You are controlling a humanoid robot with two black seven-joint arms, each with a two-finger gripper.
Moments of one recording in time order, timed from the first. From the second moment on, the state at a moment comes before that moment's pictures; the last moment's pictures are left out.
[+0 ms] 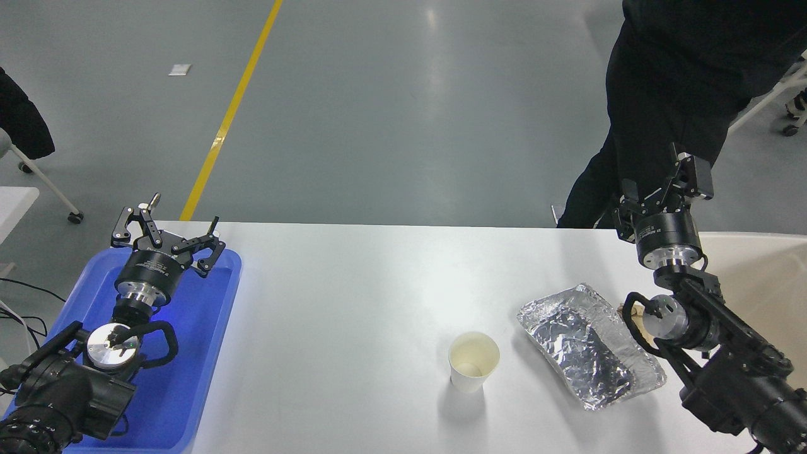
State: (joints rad) left arm -0.56 0.26 -1.02 -0.40 -0.29 -0.68 -0.10; right arm 0.47 -0.27 1.01 0.85 -0.41 -0.11 0.55
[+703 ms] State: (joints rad) left arm -0.56 0.26 -1.03 -0.40 -0.29 -0.68 -0.10; right arm 0.47 -0.28 1.01 0.85 -0.41 -0.11 0.55
